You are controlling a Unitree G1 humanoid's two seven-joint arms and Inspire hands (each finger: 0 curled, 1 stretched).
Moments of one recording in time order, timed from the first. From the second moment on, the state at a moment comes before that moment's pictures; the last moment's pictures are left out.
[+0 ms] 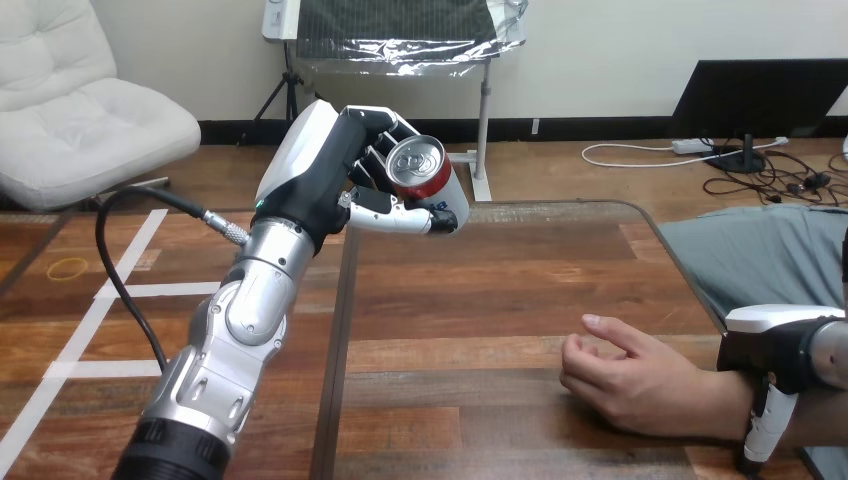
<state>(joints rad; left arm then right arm) -0.53 0.26 -0.19 0.42 0.36 -0.14 0.01 -0.35 -0.87 0.32 0.28 -0.75 0.09 0.79</state>
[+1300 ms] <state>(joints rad) -0.53 0.26 -0.19 0.42 0.37 -0.14 0.01 -0.30 -0.88 0.26 0.24 -0.70 0.10 0.71</state>
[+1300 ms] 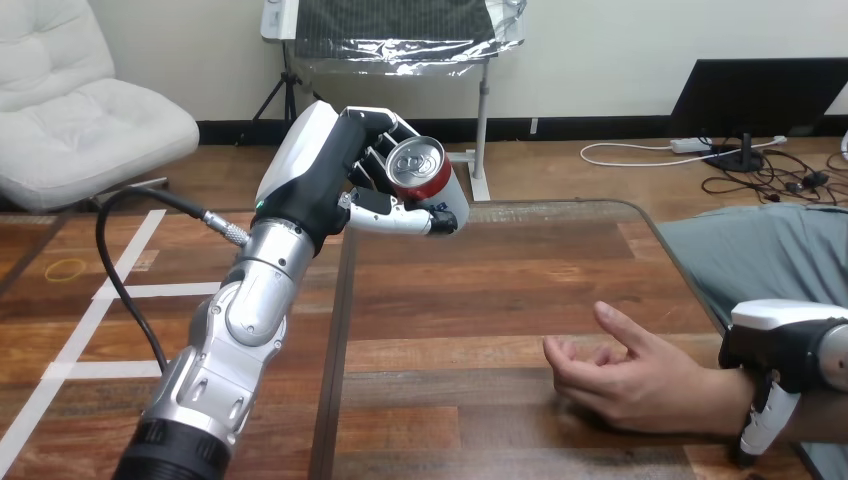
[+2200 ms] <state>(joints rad) -0.53 0.18 -0.19 0.44 0.36 -0.14 -0.01 -0.29 -0.90 0.23 0.24 -0.66 0.09 0.68</state>
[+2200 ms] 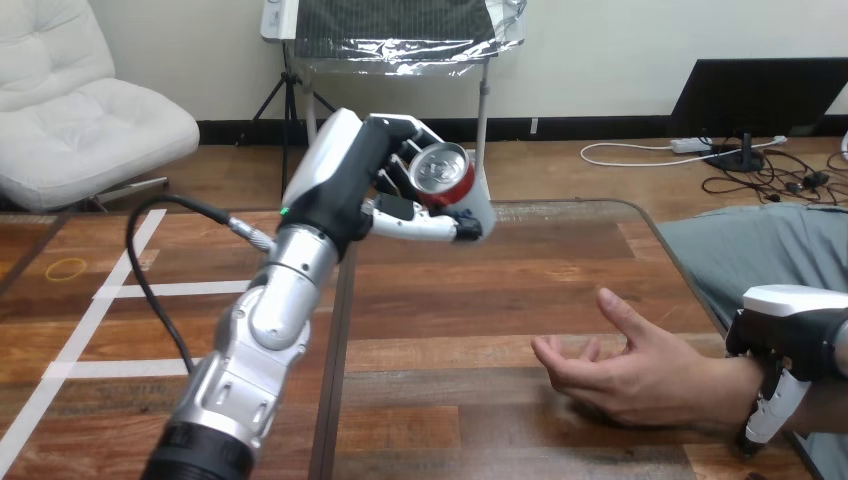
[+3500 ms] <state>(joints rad) -0.59 0.06 -0.27 0.53 0.40 -0.12 -0.03 -0.40 -0.90 0.23 0.24 -0.67 0.10 0.75</state>
